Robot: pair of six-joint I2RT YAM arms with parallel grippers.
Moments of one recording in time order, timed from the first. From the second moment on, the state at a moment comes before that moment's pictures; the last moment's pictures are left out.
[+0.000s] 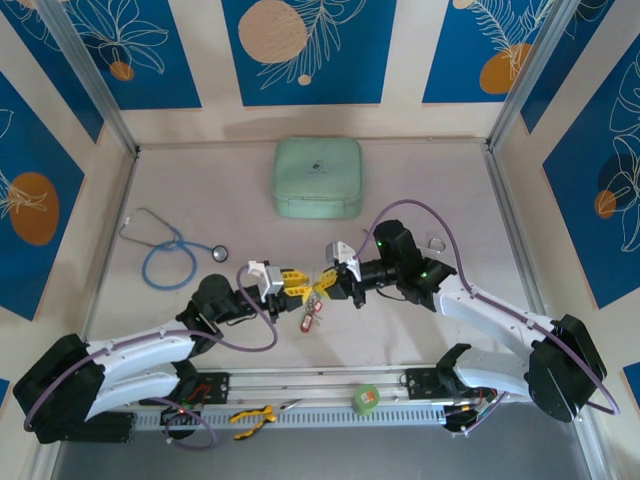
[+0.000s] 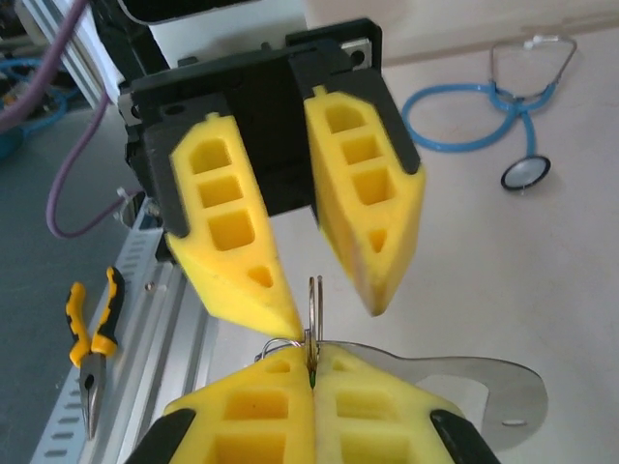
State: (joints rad) left arm -0.81 1.00 0.23 0.78 0.46 -0.05; right arm 0.69 1.14 0.69 -0.12 -0.84 -0.27
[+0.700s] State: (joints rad) left arm -0.81 0.95 0.36 0.34 0.46 0.18; right arm 0.82 1.25 0.96 -0.60 -0.53 -0.57
